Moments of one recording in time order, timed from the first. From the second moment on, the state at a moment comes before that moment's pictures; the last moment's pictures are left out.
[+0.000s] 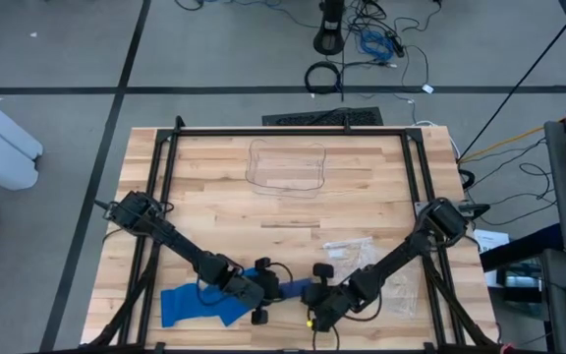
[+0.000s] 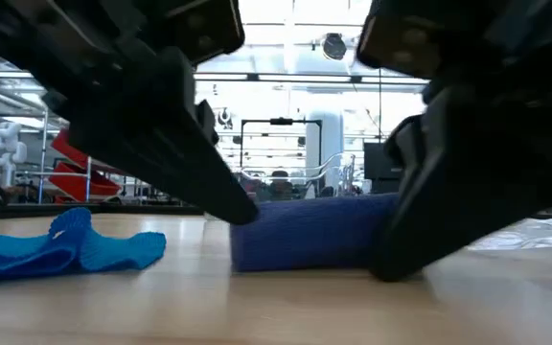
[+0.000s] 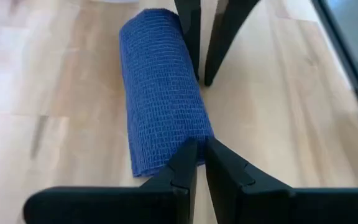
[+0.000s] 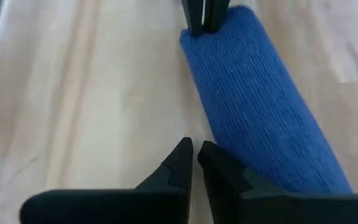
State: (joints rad) left arm -0.53 1.95 0.99 0.22 -0.27 -0.45; right arm 0.61 2.03 1.15 -0.09 0.38 0.63
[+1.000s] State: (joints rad) left arm -0.50 1.74 0.99 0.02 -0.52 -0.37; right arm 0.39 2.07 1.16 -0.15 0.59 0.44
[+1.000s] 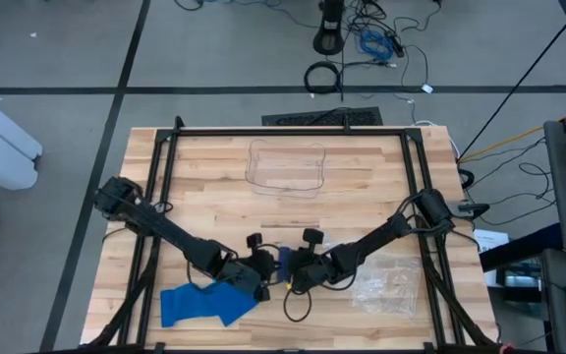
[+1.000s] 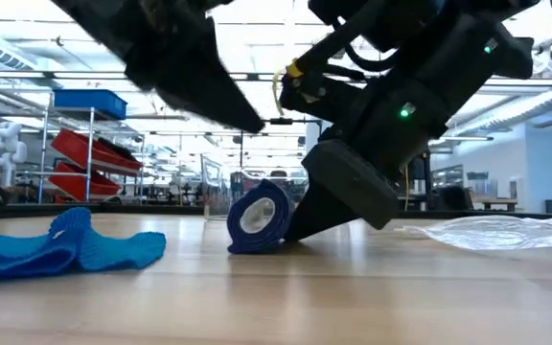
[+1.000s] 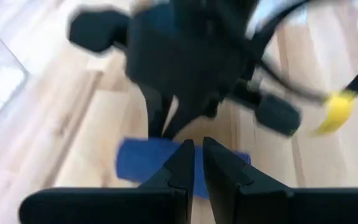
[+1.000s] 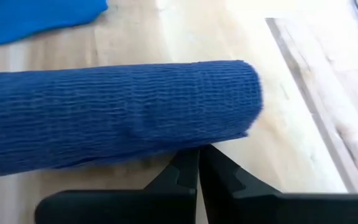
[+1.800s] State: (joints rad) left arm -0.48 1.69 0.99 -0.01 -0.58 -0.31; right arm 0.64 1.92 1.15 -0.79 0.58 0.94
